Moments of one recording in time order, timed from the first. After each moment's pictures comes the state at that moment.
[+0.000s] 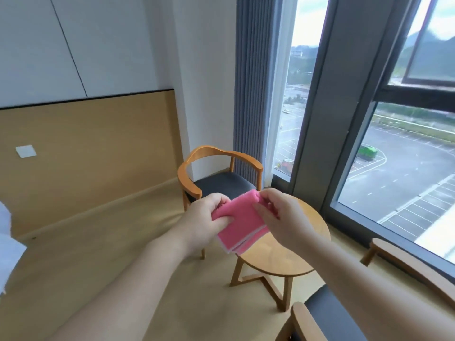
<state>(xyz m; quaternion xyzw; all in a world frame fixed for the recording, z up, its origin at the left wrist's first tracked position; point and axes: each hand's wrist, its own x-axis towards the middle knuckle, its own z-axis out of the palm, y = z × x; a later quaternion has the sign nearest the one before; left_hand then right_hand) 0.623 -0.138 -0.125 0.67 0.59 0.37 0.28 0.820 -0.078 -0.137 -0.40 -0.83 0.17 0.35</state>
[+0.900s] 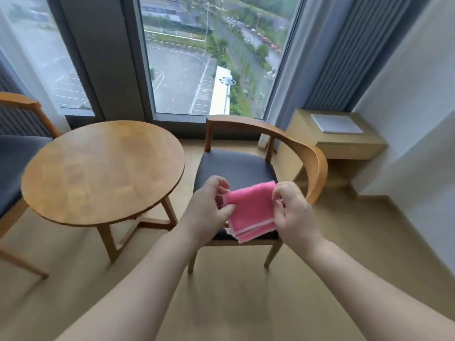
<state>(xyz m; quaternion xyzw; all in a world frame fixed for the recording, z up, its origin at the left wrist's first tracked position) 0.767 -0.091 -0.383 0.80 0.24 0.23 0.49 0.910 -0.236 -0.386 -0.80 -0.48 -0.06 0.36</state>
